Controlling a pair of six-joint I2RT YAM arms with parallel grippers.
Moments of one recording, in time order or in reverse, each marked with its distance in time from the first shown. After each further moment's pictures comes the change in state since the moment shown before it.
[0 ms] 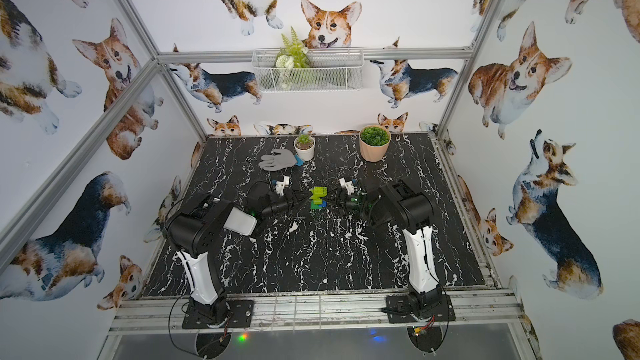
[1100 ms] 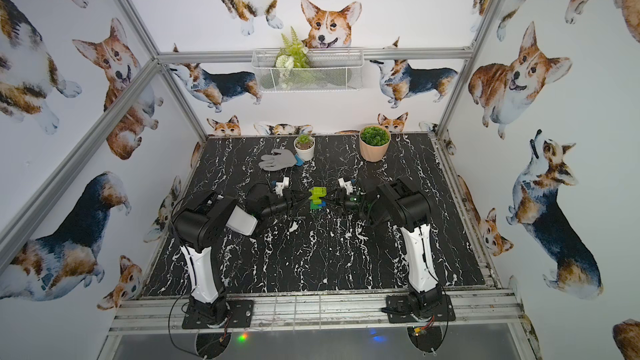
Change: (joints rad) left arm 0.021 0.062 -0.003 0.107 0.037 -0.053; right arm 0.001 0.037 0.025 0.019 -0.013 0.013
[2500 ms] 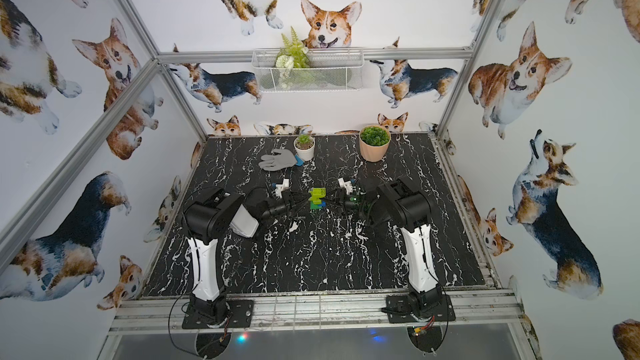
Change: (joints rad) left arm 0.012 0.101 -0.016 0.201 0.040 -0.074; right arm 0.001 -0.007 -0.001 -0.008 -0.002 0.003
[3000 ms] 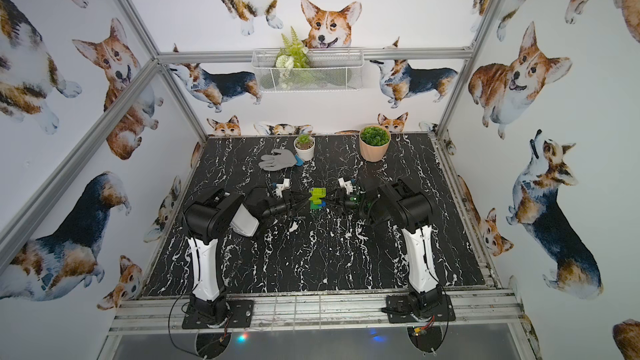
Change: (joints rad) left arm 0.001 -0.002 0.016 -0.016 0.016 -0.014; right arm 0.000 -0.020 0.000 -0.052 0.003 -0.030
